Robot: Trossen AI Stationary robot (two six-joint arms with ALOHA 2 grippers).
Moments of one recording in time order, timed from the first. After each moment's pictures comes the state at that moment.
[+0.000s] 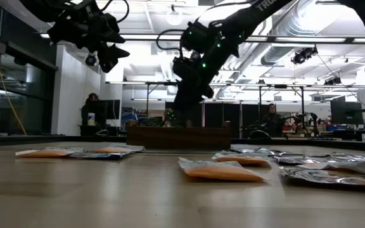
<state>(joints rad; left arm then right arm) 0.82 1.09 0.82 -0.33 0.98 0.04 -0.36 1.96 1.46 -0.35 -0.03 0.02</state>
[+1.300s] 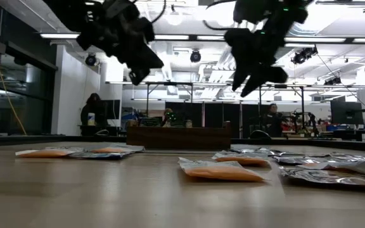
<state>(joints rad) 0.33 1.38 0.82 0.04 0.59 -0.16 -0.24 1.40 0.98 -0.55 0.03 0.71</state>
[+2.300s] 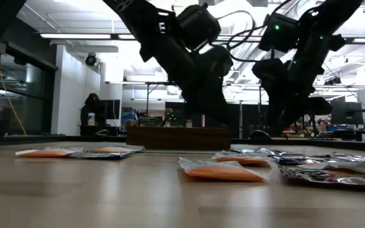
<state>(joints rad) 0.05 2.03 1.38 -0.14 0.19 -0.24 -0.20 1.29 0.62 -0.38 -0.04 0.98</state>
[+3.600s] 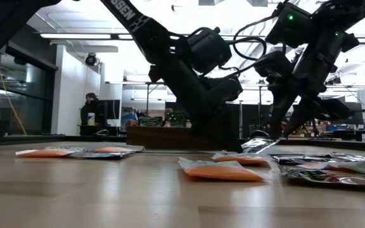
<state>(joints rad) 0.05 2.18 1.43 -0.11 0.18 -0.21 -0.05 1.29 0.57 -0.29 -0.03 1.28</state>
